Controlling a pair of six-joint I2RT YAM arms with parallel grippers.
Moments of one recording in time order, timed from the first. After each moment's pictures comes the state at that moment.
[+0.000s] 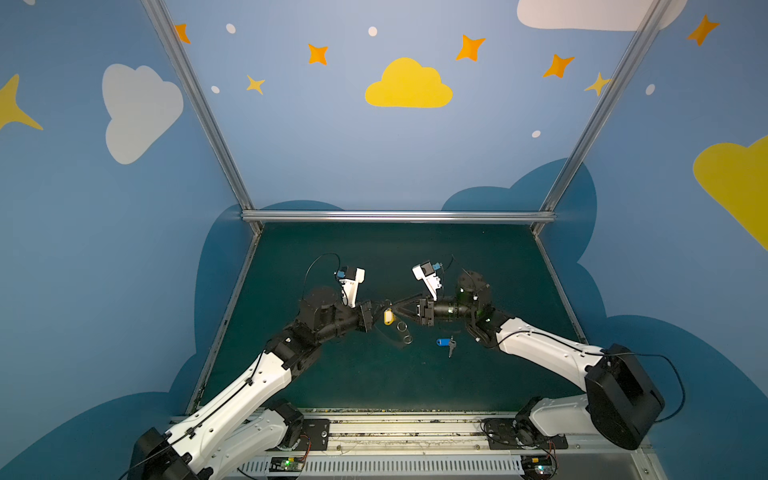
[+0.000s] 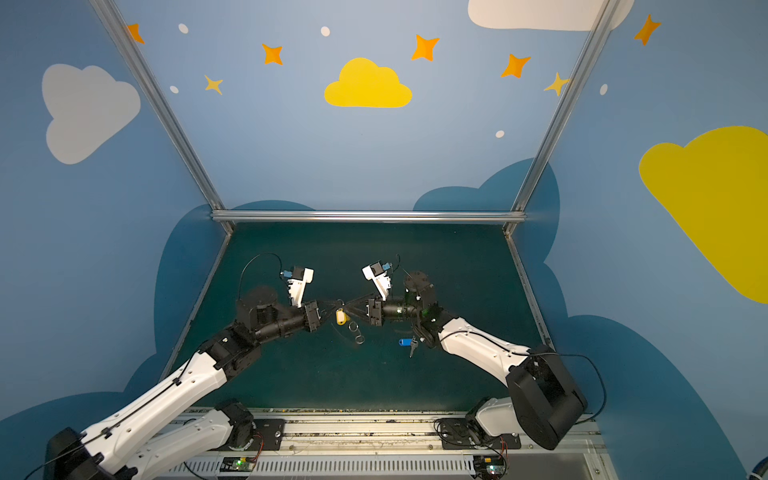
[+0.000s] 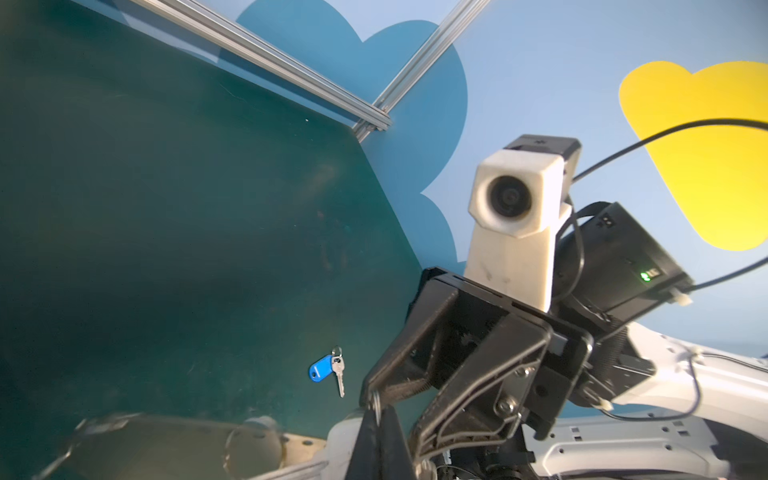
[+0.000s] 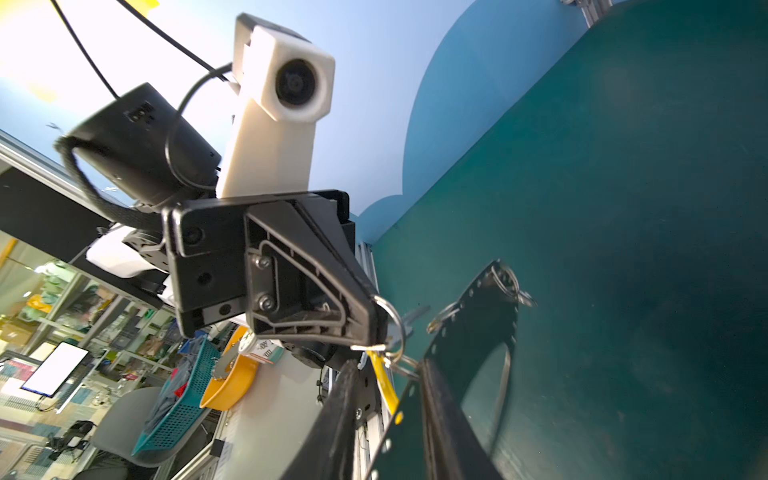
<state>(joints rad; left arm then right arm) -0.60 0.93 0.69 -0.04 0.40 -0.72 0.71 1.38 0.76 0.46 -0.83 0.61</state>
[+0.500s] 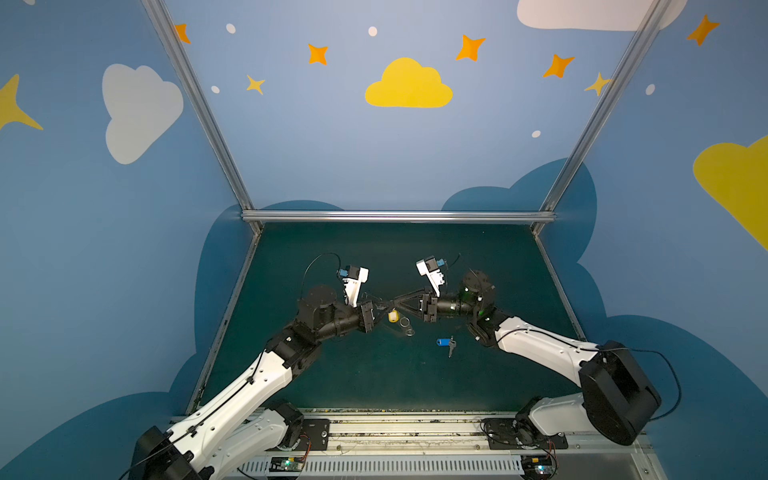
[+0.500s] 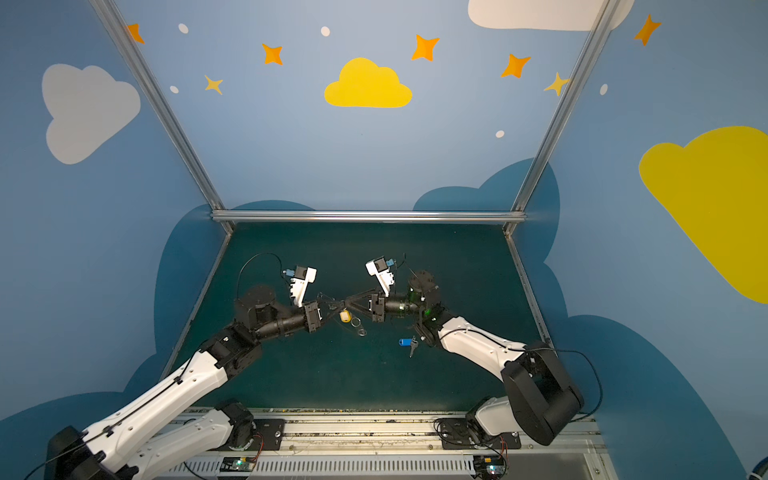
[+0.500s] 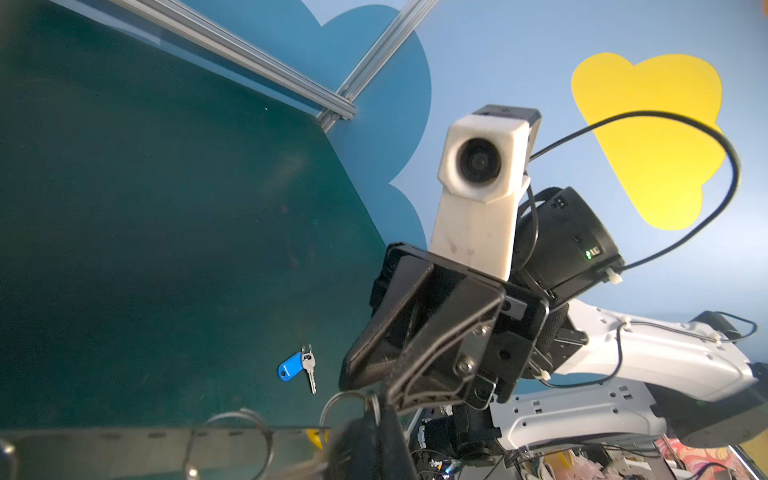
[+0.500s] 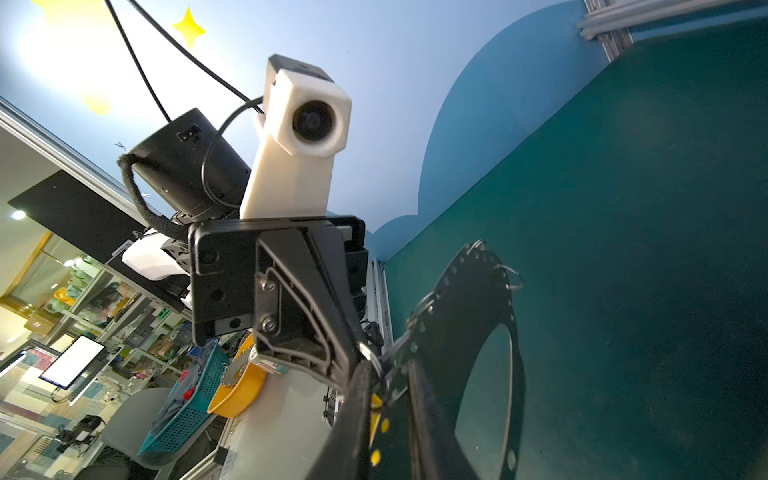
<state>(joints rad) -0.59 0.94 0.69 0.00 0.50 -0.73 0.69 1.40 0.75 0.61 -0.88 0.67</state>
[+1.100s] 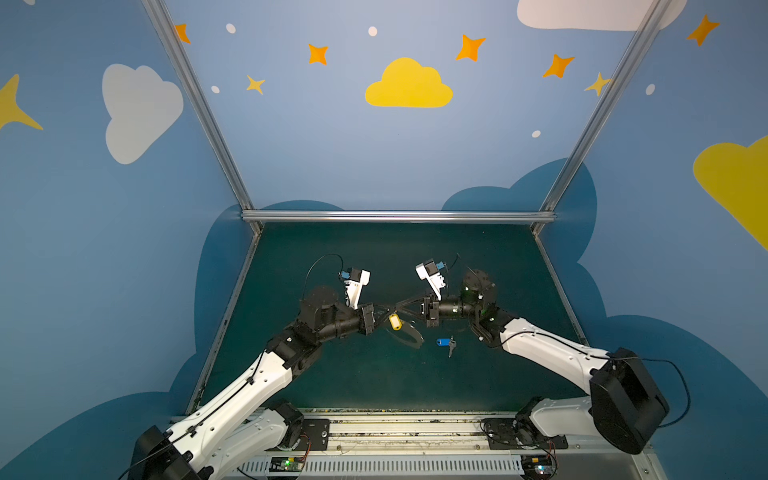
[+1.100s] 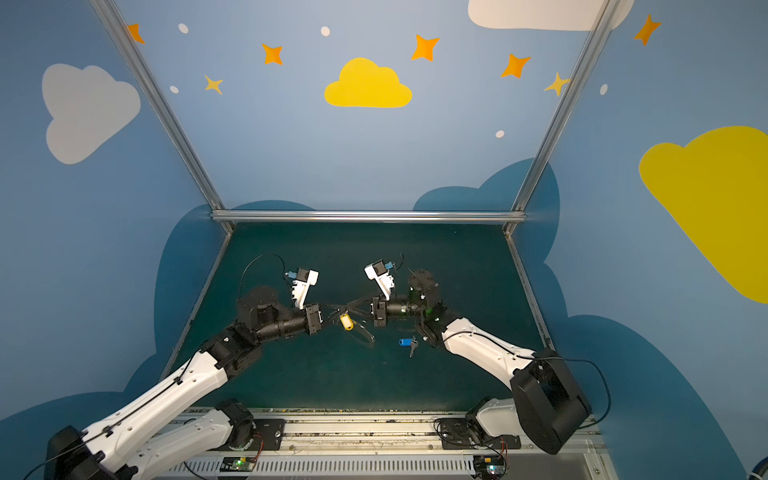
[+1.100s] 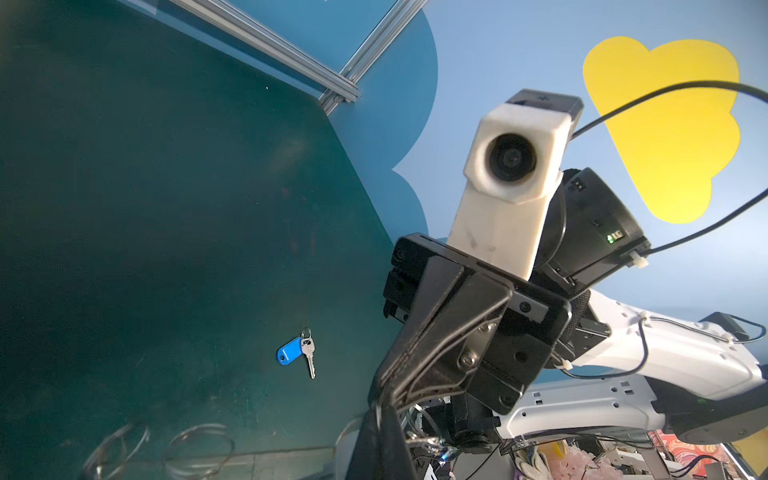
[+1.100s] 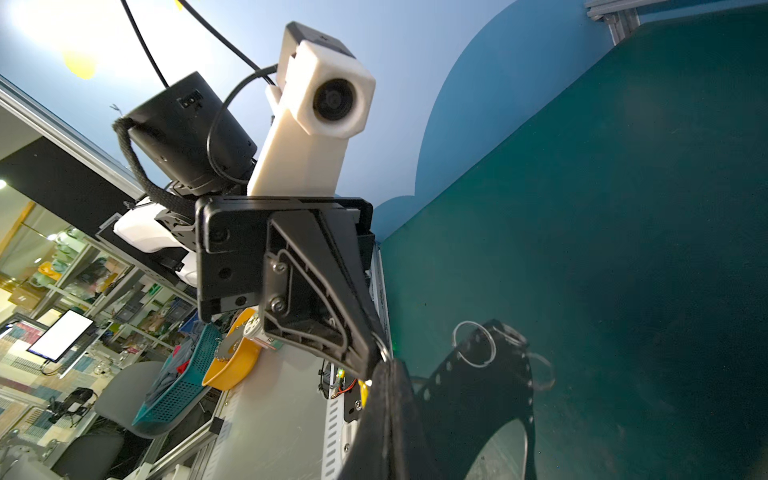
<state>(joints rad) -0.60 0.94 0.69 -0.03 0.49 -0.74 0.70 1.34 0.77 0.42 -0.88 0.54</state>
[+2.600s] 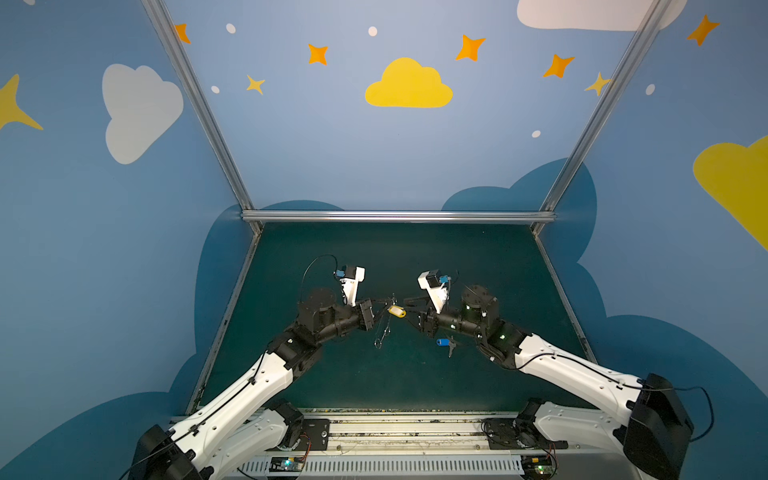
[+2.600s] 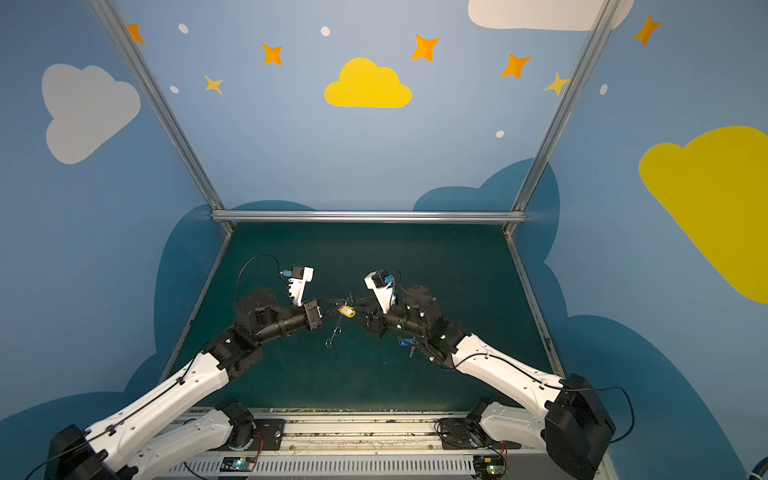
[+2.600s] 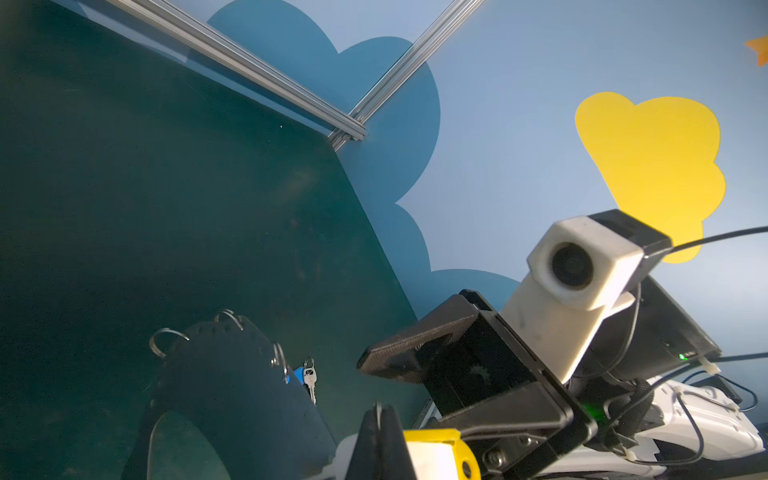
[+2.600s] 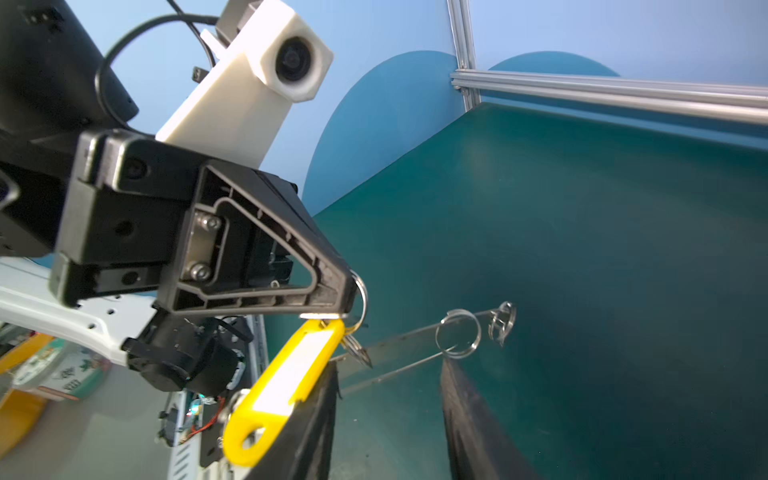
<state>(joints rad) -0.60 0.94 0.66 0.07 0.43 -0.79 0.85 1.16 0.72 0.23 -0.35 0.23</state>
